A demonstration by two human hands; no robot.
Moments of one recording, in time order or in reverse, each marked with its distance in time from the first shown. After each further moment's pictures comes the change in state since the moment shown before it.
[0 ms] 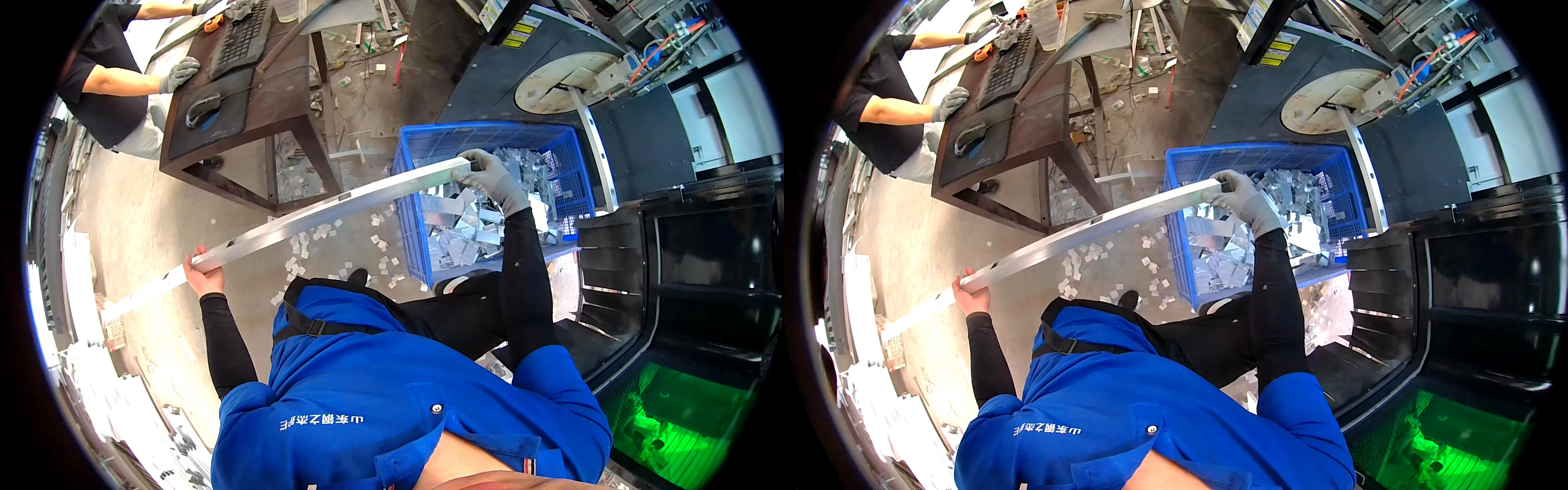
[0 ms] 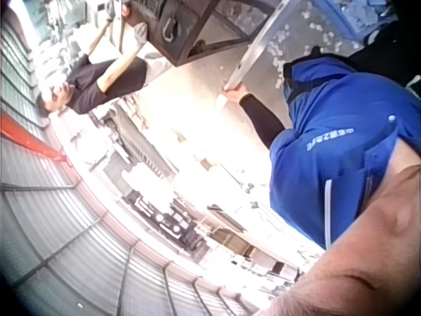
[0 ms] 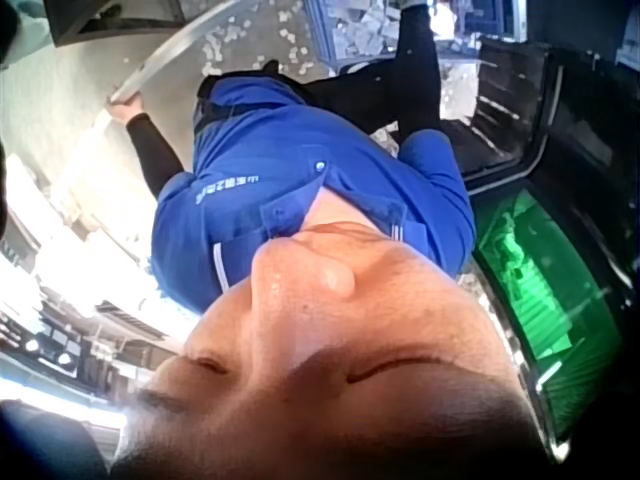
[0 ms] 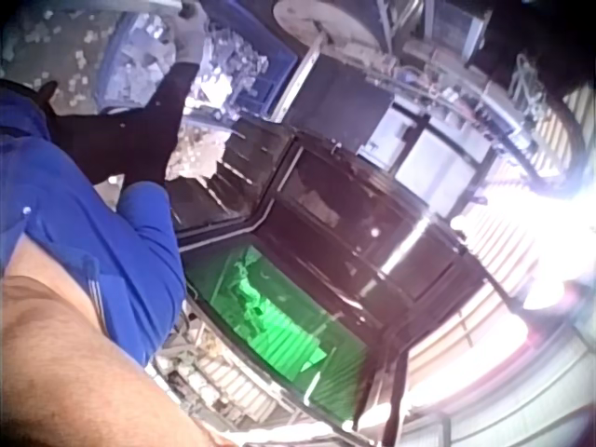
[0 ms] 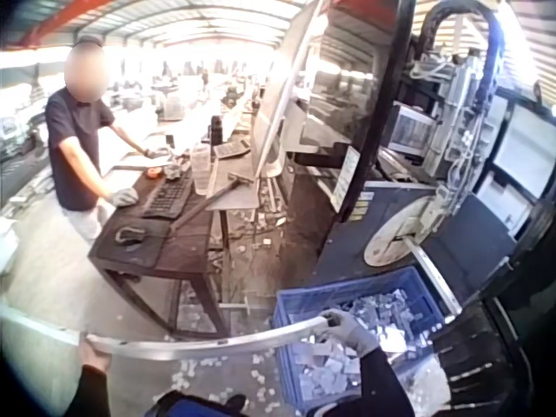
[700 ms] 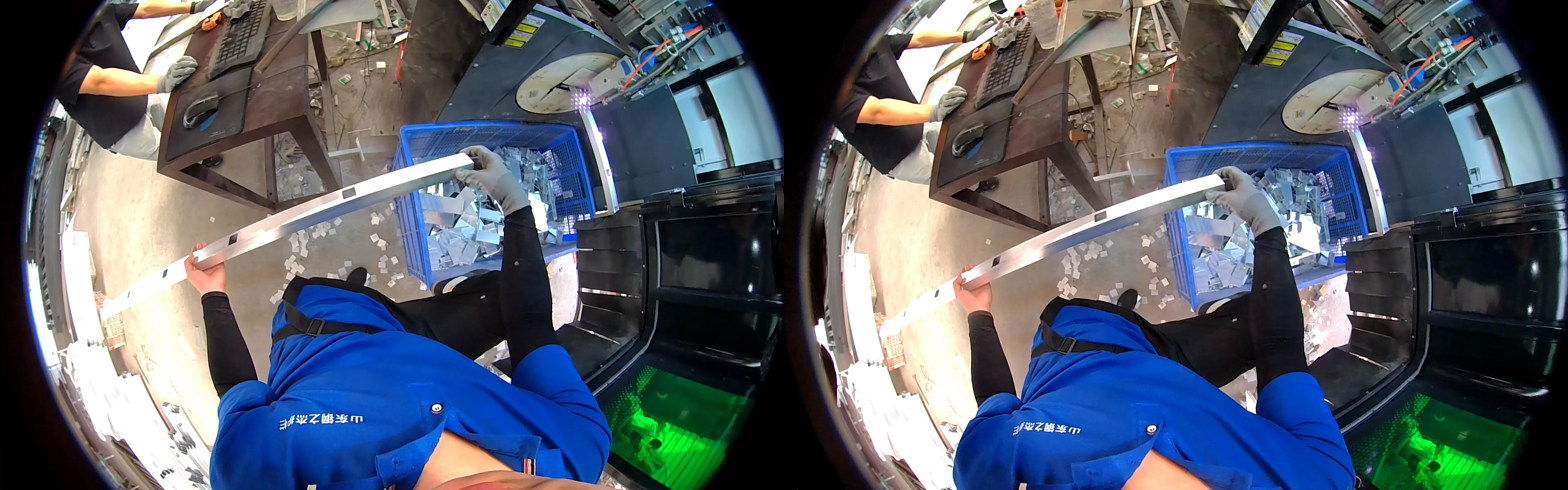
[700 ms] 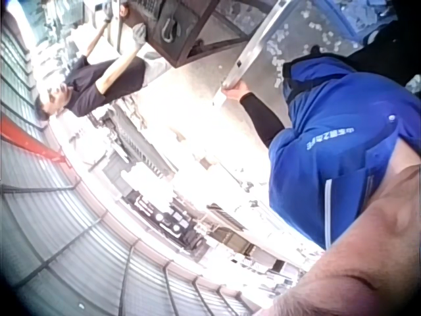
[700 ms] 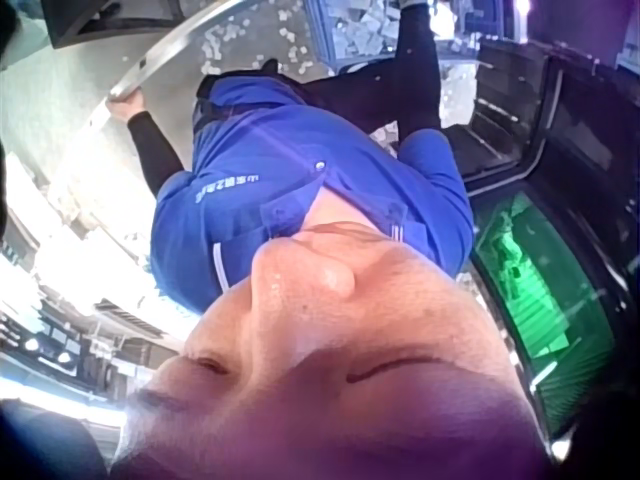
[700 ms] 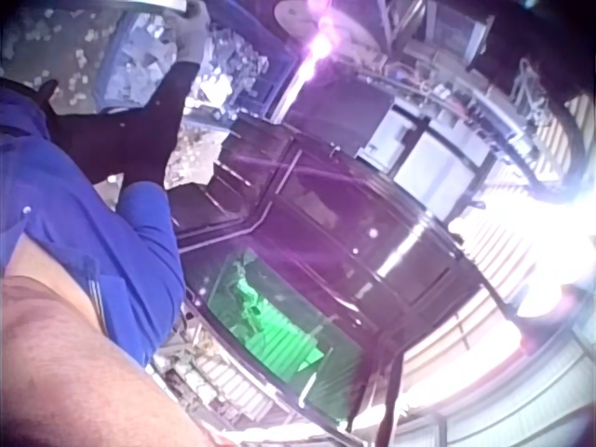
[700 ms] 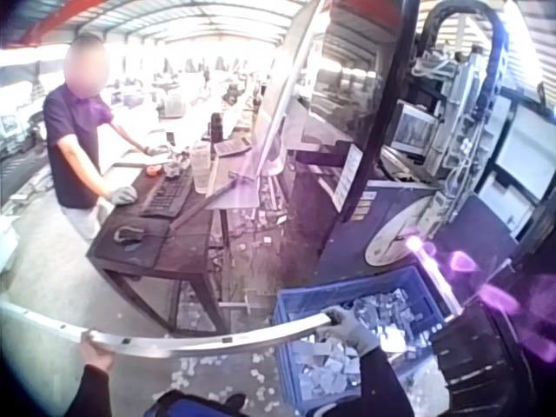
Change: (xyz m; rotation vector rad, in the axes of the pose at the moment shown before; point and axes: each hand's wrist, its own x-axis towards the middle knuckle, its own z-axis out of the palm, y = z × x) left_hand -0.012 -0.013 0.017 -0.006 -0.054 -0.007; right_hand 0.008 -0.001 -0.002 0.058 0.024 0.009
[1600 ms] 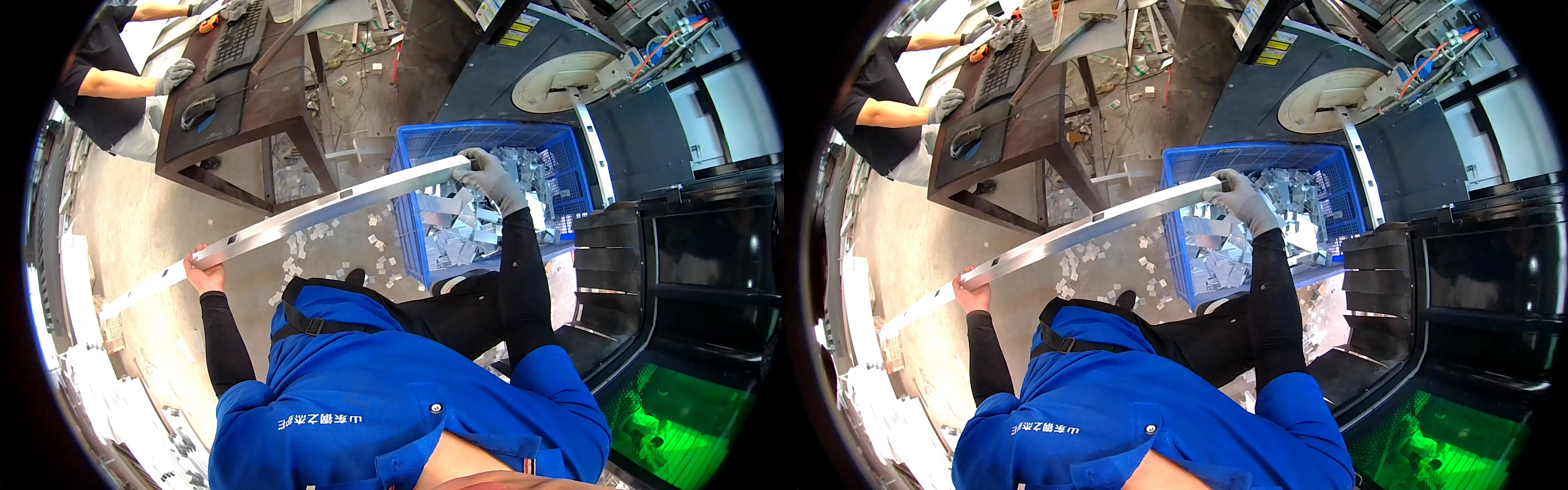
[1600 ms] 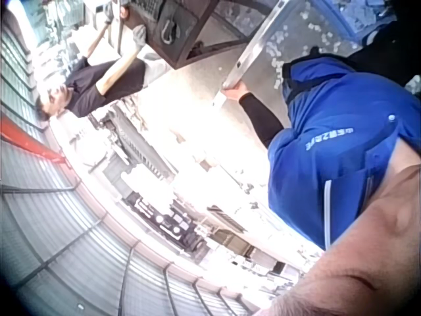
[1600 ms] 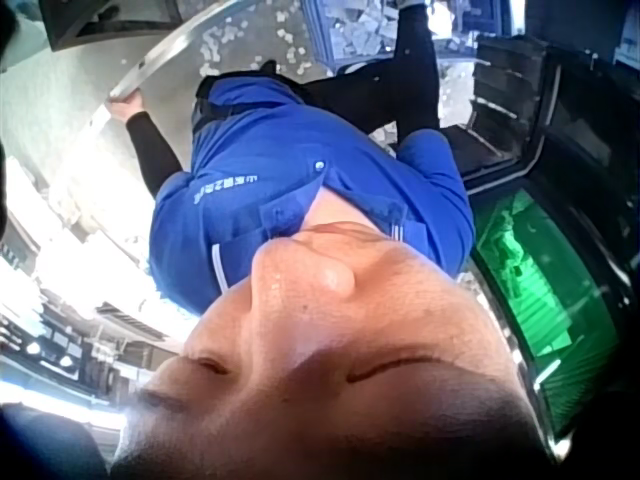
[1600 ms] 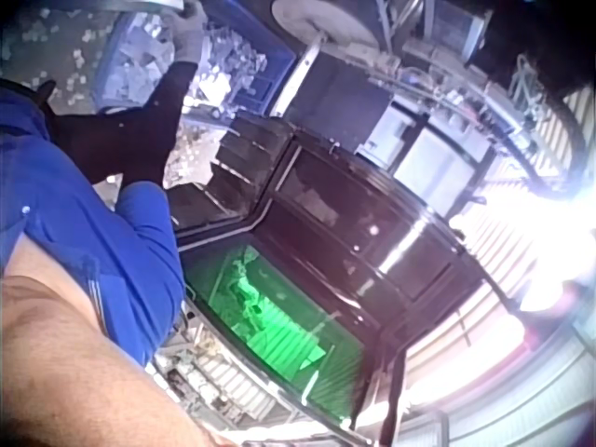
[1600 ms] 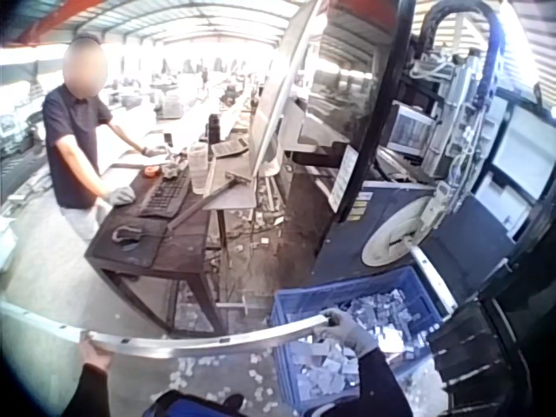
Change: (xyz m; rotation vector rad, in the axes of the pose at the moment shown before) left_hand 0.006 -0.002 -0.002 0.009 0.037 -0.019; right_hand -0.004 0.004 -0.003 -0.065 0.010 -0.002
